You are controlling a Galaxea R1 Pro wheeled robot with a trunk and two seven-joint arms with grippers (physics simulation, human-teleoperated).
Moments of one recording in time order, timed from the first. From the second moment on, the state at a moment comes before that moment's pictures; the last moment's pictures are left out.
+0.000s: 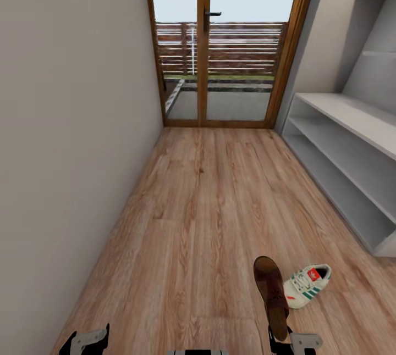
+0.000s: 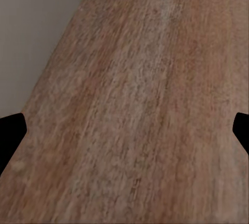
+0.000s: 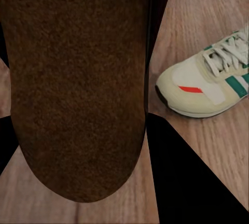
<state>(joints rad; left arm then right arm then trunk) -0.28 0.10 0.27 -0.24 -0.04 -0.67 -0.03 -0.18 -0.04 -0.04 -0.46 0.08 -0.57 -0.10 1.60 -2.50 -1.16</state>
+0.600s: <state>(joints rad) -0.28 0.10 0.27 -0.24 -0.04 -0.68 -0.03 -0.18 -0.04 -0.04 -0.46 0.08 -0.57 -0.10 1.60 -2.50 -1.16</state>
